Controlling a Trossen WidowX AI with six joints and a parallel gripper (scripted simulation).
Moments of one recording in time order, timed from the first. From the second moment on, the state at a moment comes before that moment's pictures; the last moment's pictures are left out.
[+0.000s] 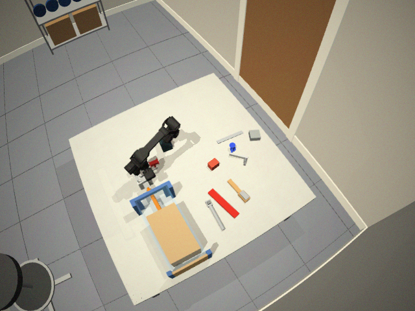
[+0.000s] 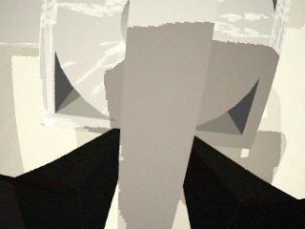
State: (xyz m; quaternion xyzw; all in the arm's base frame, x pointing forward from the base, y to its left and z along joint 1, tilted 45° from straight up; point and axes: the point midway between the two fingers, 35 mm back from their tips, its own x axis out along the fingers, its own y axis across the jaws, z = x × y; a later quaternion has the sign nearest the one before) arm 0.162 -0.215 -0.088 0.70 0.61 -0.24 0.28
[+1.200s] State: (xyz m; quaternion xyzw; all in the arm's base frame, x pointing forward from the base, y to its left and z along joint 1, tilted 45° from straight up) arm 0.157 -0.215 -0.088 0.68 0.63 -0.20 0.32
